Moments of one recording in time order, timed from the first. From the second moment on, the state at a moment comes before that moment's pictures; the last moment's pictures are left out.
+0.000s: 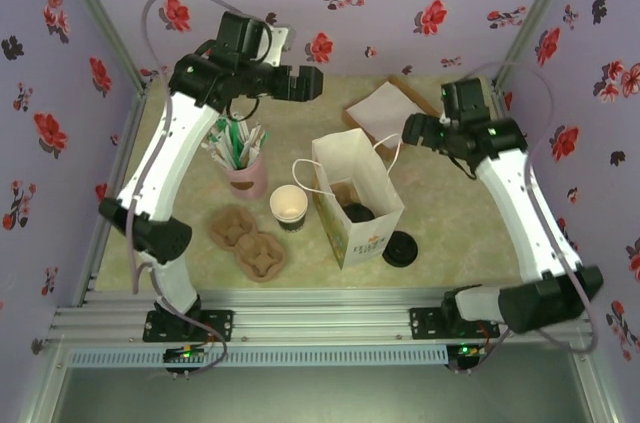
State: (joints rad) left arm -0.53 1.87 2.32 -1.11 0.26 -0.30; right arm 0.25 1.37 1.50 -1.02 0.07 0.43
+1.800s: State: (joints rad) left arm -0.49 2.26 2.47 -0.86 0.42 -0.36; right arm 0.22 2.68 2.58 -1.14 0.10 0.11
